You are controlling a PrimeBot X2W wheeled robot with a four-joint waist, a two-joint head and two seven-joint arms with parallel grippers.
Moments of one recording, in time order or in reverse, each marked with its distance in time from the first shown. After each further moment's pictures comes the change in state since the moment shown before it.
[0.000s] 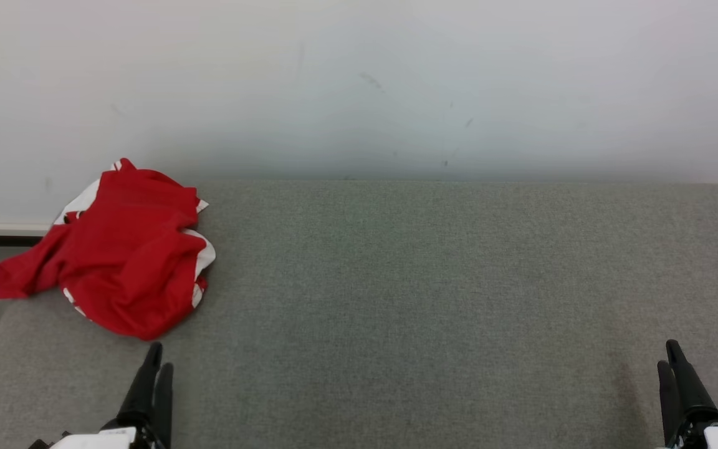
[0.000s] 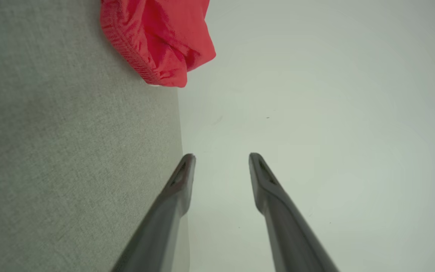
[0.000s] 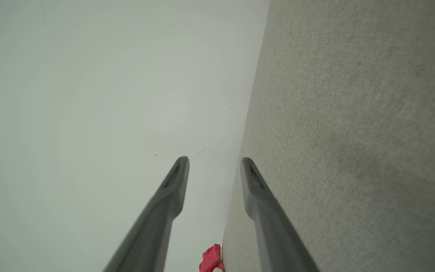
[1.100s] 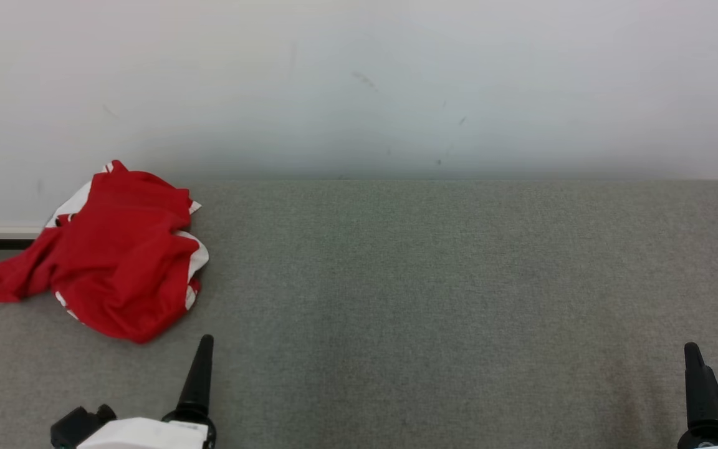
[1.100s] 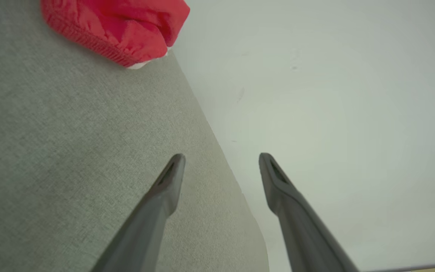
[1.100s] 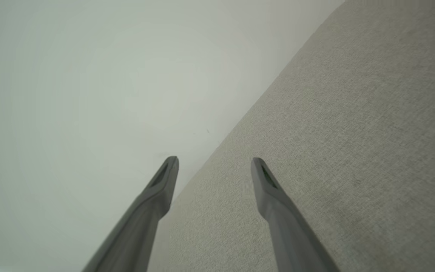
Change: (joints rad) left arm 0.016 -0.002 -0.150 -0.040 0.366 0.056 -0.141; right arm 0.096 -0.025 0.007 -0.105 -0.467 0.000 -0.141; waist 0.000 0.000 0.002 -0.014
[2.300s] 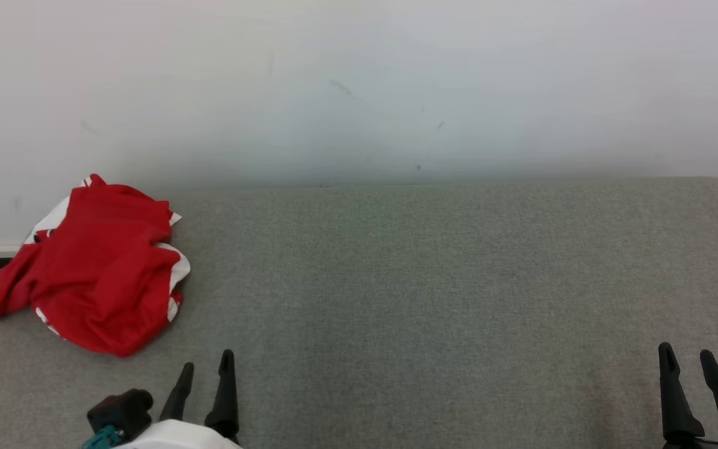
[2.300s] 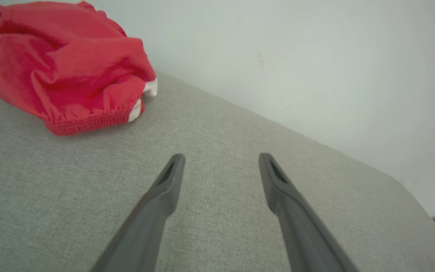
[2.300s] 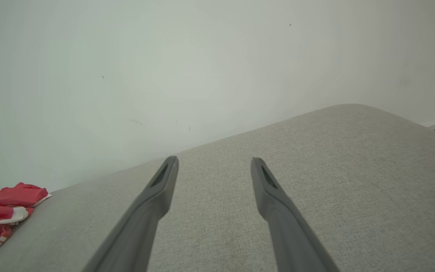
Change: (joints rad) left arm -0.008 0.033 -0.089 0.047 0.698 0.106 -0.113; right arm 0.019 -0.090 0.091 -0.024 -0.533 0.000 -0.113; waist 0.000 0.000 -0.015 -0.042
